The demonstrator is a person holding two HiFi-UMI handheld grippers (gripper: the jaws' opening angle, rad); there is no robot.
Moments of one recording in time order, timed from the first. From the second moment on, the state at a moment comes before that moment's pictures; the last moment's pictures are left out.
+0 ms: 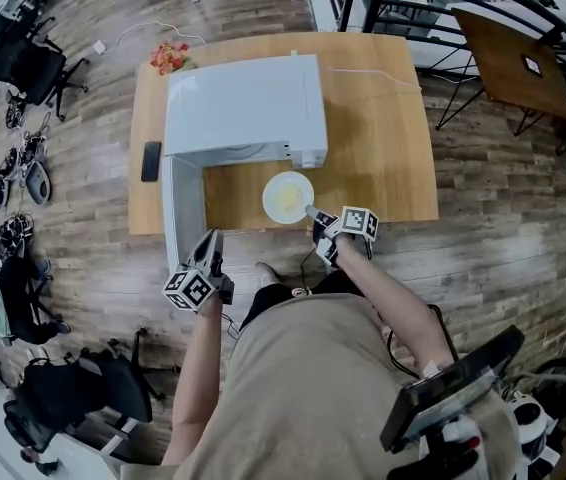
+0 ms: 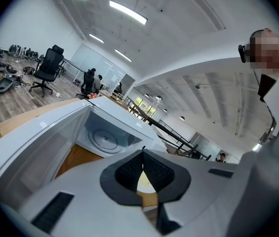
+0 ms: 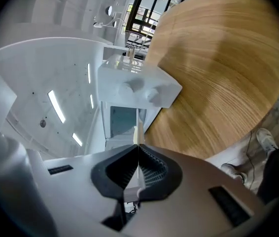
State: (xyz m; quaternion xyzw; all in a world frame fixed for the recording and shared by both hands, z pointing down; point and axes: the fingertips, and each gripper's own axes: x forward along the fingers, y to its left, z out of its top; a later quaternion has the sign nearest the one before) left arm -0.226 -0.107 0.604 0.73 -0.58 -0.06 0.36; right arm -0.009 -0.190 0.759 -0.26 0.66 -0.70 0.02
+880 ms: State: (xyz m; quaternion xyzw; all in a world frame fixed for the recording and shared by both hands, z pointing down) left arm -0.244 -0.065 0.618 0.72 -0.58 -0.07 0.38; right arm -0.084 -0.211 0.882 -0.35 0.66 -0.65 -0.13
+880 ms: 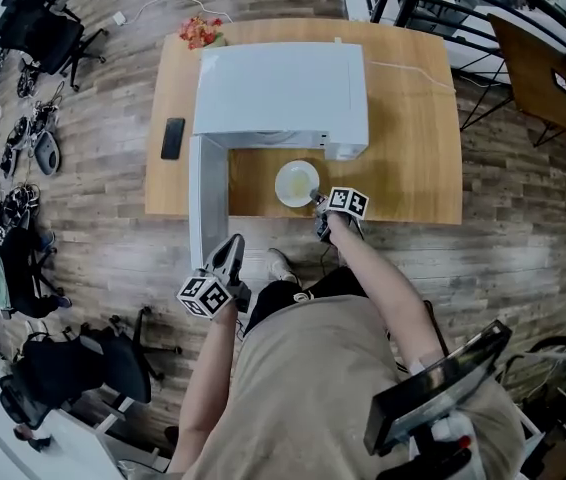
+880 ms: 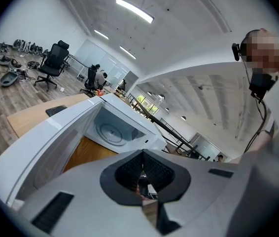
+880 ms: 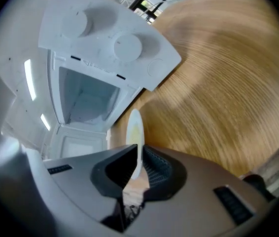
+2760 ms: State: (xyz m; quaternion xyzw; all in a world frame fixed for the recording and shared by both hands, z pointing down) left arm -0.118 0.029 0.471 0.80 -0.53 -0.12 0.24; right arm 0.193 -0.041 0.429 -0.42 0.90 -0.13 0.07
